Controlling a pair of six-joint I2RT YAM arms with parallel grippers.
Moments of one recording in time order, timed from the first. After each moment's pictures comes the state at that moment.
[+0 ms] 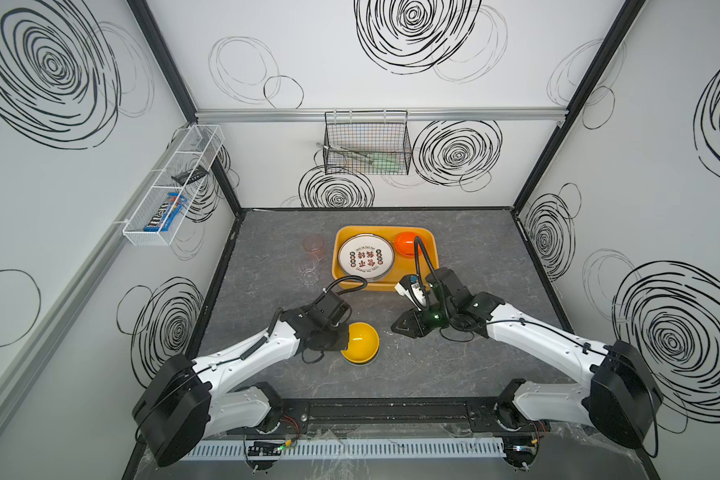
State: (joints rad) left arm -0.70 1.20 0.66 -0.65 0.06 -0.69; right arm 0.75 1.27 0.79 -0.41 -0.56 0.33
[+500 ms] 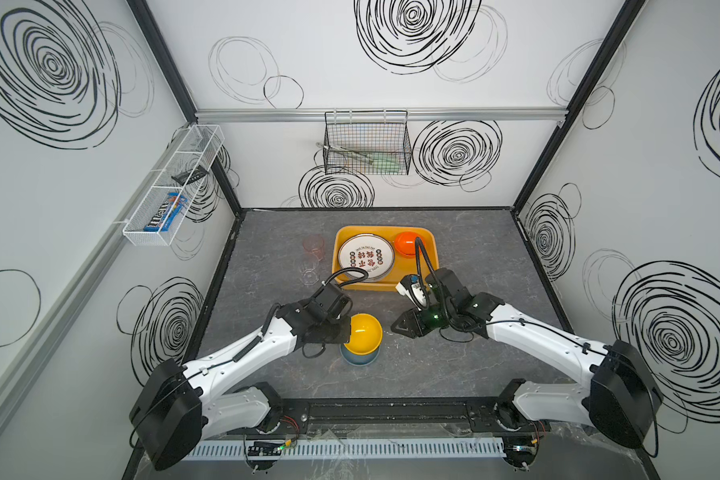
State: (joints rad) left arm -0.70 1.17 0.75 -0.70 0.05 -0.68; right arm 0.75 1.27 0.79 -0.41 -0.54 0.37
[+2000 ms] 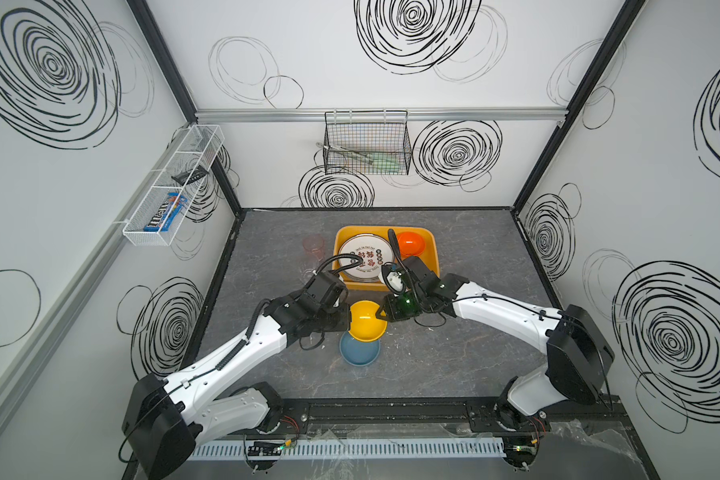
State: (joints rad) left arm -0.67 1.10 0.86 -0.72 0.08 -0.68; right arm 0.83 1.55 1.08 -0.50 -0.38 0.56
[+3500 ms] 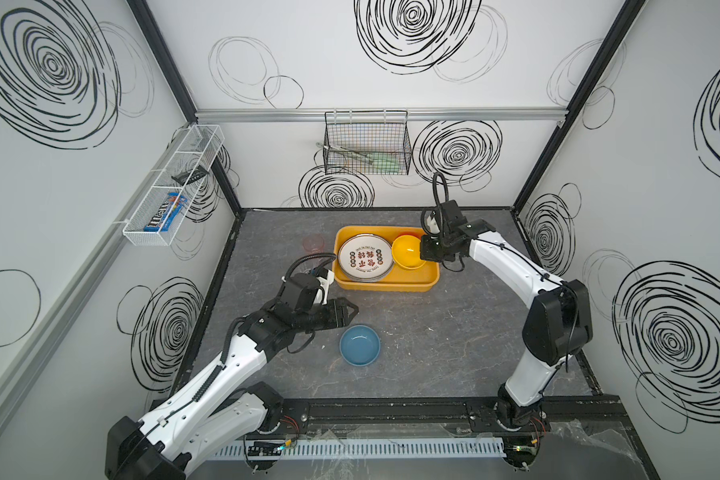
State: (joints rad) left arm -0.54 0.92 0.75 -0.55 0.33 -0.71; right arm 0.41 1.78 1.55 -0.79 -0.10 0.43
